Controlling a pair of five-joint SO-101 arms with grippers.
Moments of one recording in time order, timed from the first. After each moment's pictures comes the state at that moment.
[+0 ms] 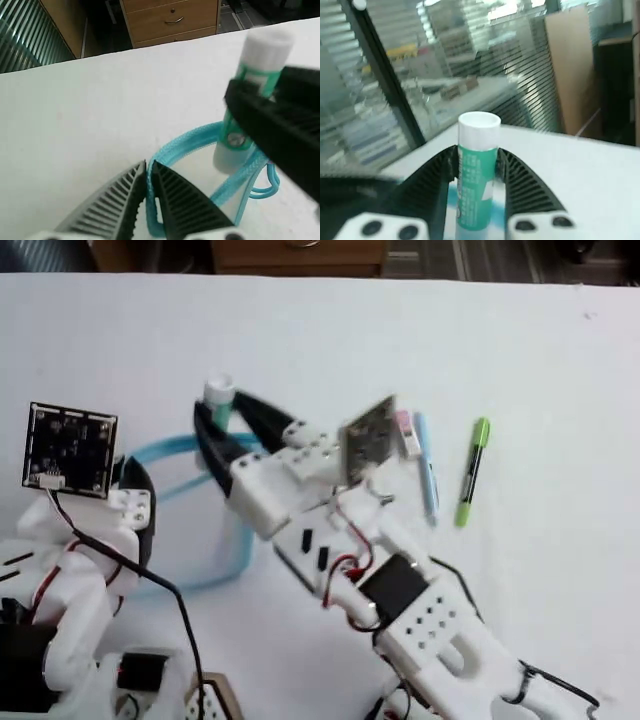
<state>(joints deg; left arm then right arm) -2.6 -59.7 20.7 88.2 -2.9 -48.2 -49.8 50.0 7.6 -15.5</state>
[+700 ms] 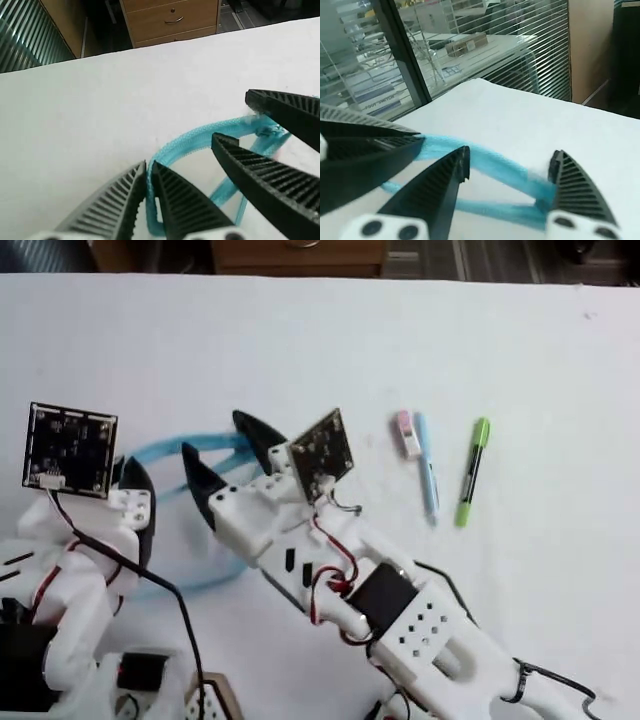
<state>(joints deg) -2.6 -59.7 20.7 88.2 -2.9 -52.2 -49.9 47.1 17.9 -11.6</state>
